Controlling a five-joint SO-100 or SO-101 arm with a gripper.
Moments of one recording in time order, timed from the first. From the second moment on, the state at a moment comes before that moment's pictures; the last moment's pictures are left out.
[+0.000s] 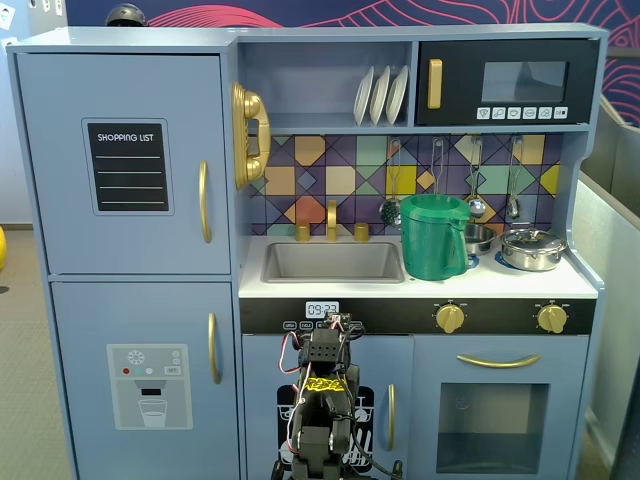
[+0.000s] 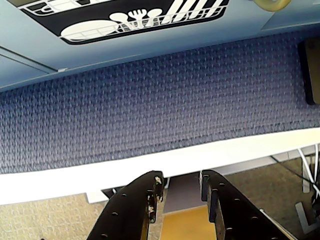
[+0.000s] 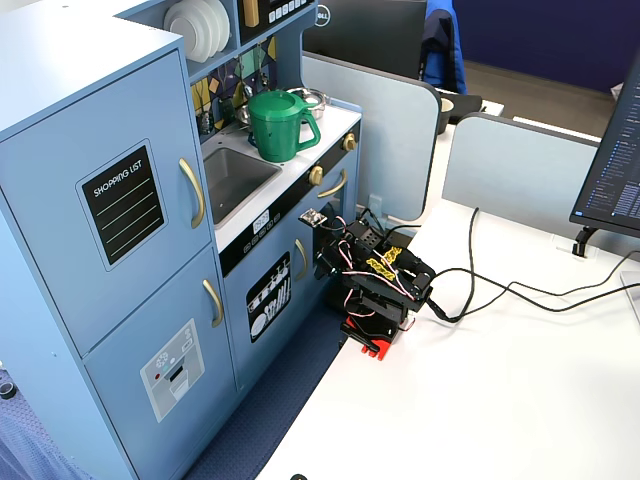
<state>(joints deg) 4.4 182.5 168.0 80.7 -89.0</state>
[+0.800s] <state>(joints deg) 5.2 182.5 168.0 80.7 -88.8</state>
